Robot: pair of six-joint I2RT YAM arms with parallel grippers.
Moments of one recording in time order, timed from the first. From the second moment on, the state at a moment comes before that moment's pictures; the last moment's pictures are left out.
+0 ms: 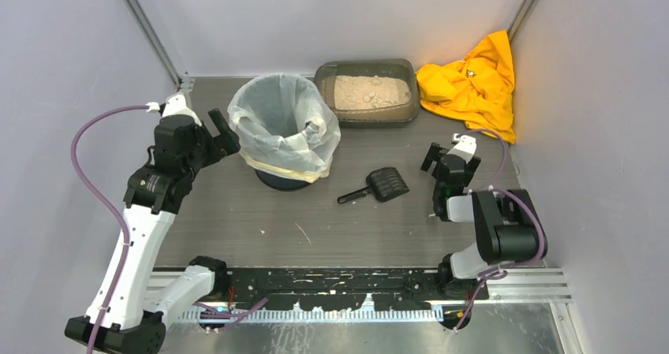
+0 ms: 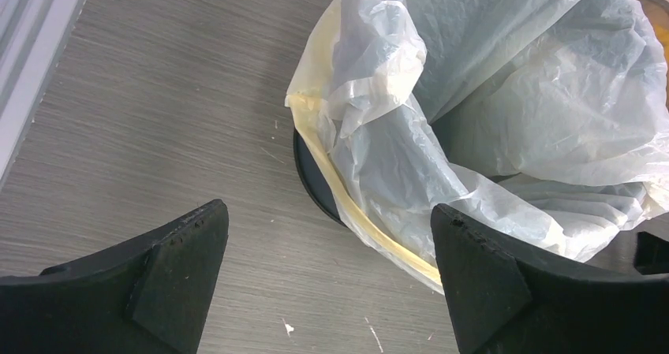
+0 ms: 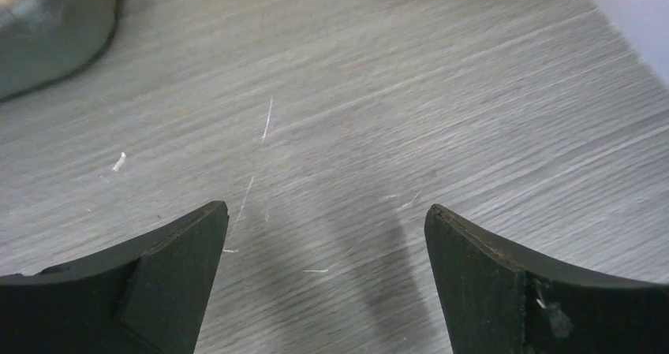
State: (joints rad) left arm -0.23 0.91 1.19 -0.78 -0.24 -0.49; right arm 0.04 1.54 0.32 0.88 0.41 0.17
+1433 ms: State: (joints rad) left arm -0.23 1.71 1.81 -1.10 -0.32 -0.39; right arm 0.14 1.09 0.95 -0.42 -0.05 0.37
